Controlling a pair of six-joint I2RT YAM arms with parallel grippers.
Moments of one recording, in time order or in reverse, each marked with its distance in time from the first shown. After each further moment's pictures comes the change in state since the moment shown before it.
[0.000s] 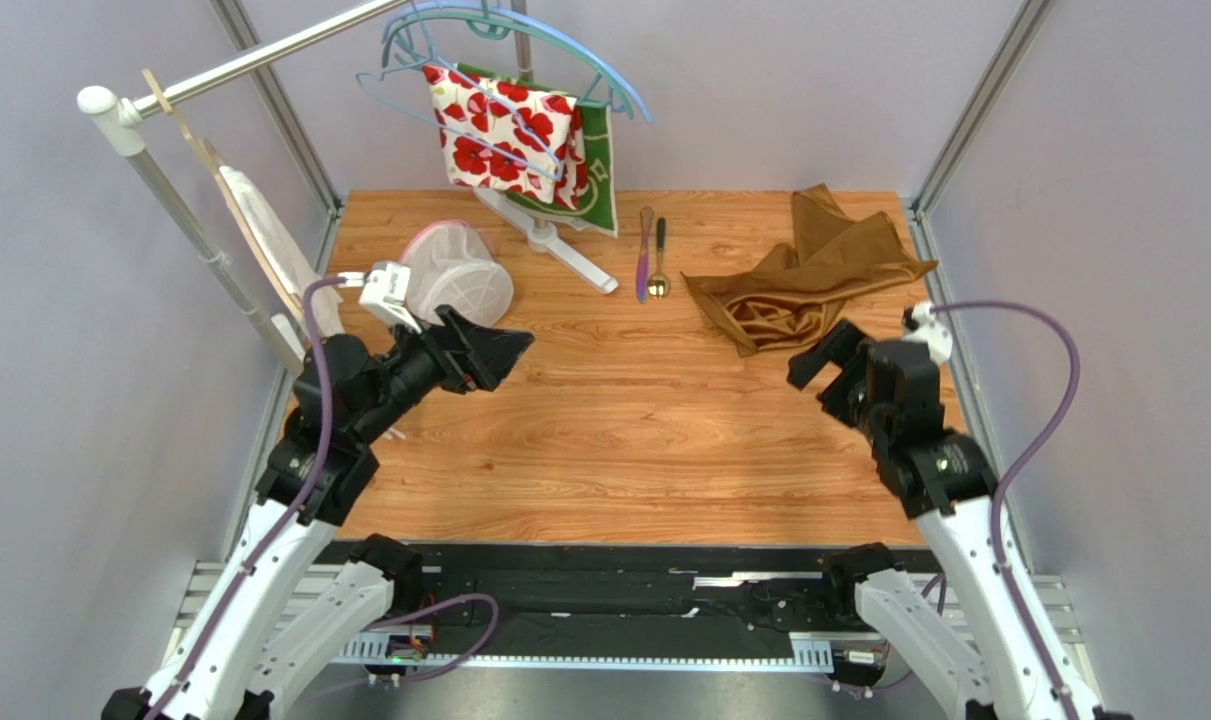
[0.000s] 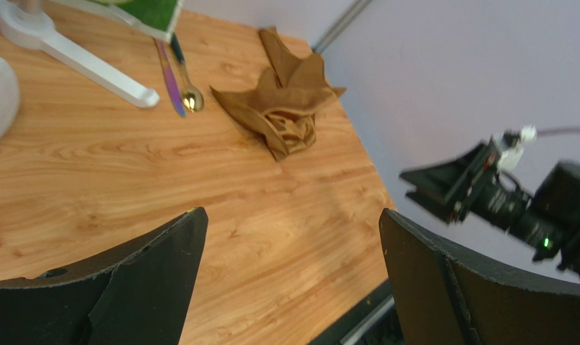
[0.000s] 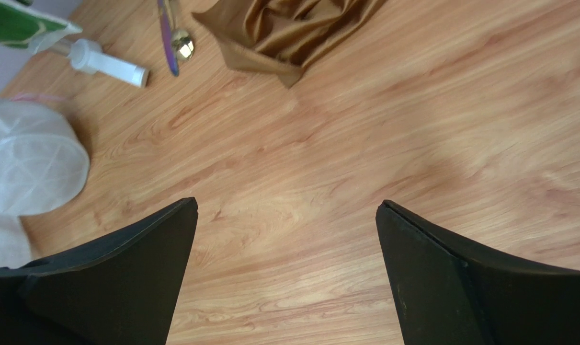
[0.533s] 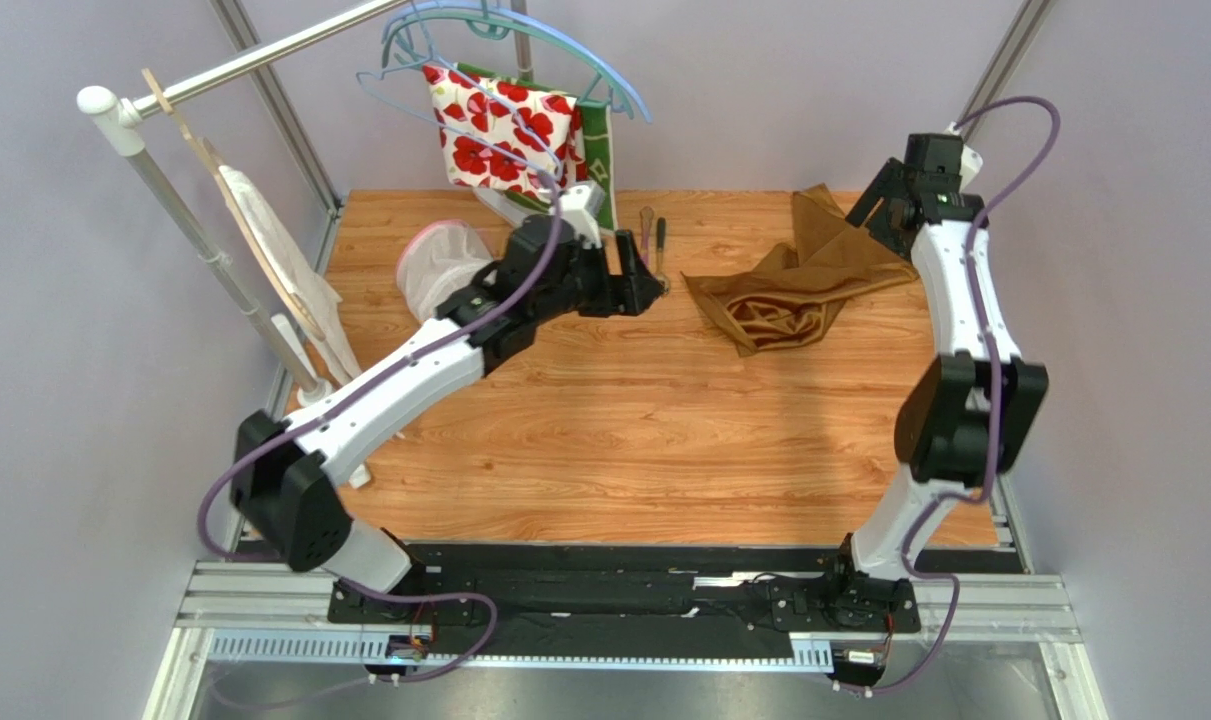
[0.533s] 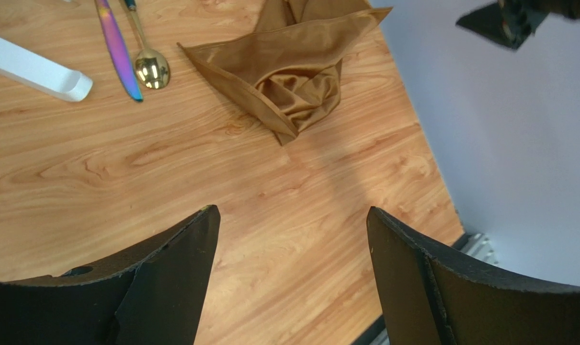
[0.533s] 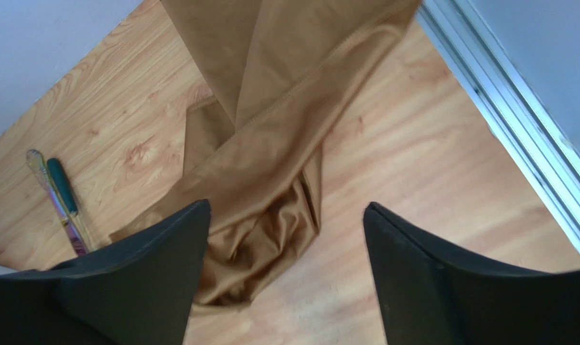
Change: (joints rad) left arm -0.285 0.803 0.491 0.014 -0.150 0.061; right arm -0.378 1.103 0.969 -0.027 0.003 -0.262
